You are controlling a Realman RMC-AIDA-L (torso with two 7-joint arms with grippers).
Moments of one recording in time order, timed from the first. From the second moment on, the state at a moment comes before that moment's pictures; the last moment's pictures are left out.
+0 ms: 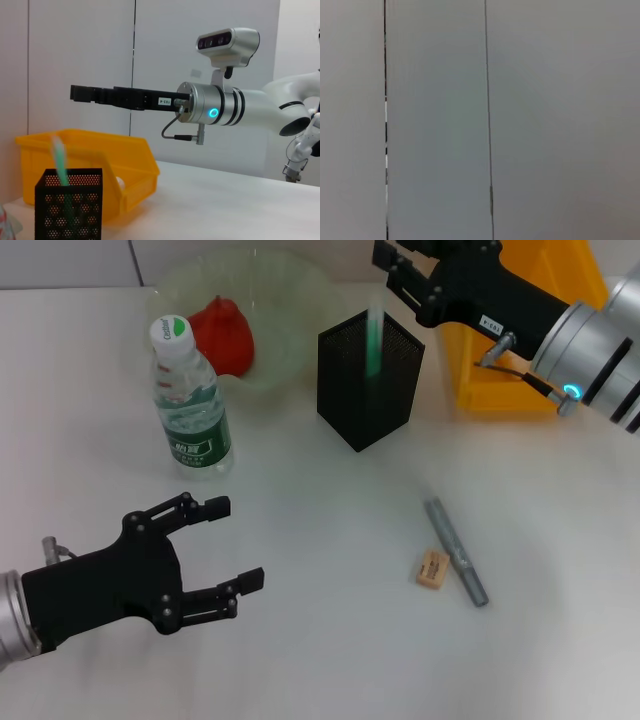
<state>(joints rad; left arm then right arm) -0.17 -2.06 1.13 0.63 1.51 1.58 -0.94 0.61 2.08 -1.37 -0.41 -0.78 -1.08 0.79</state>
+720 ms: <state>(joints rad) -0.18 -2.06 1.13 0.63 1.51 1.58 -0.94 0.27 2.09 -1.19 -1.43 -1.52 -1.37 1.83</state>
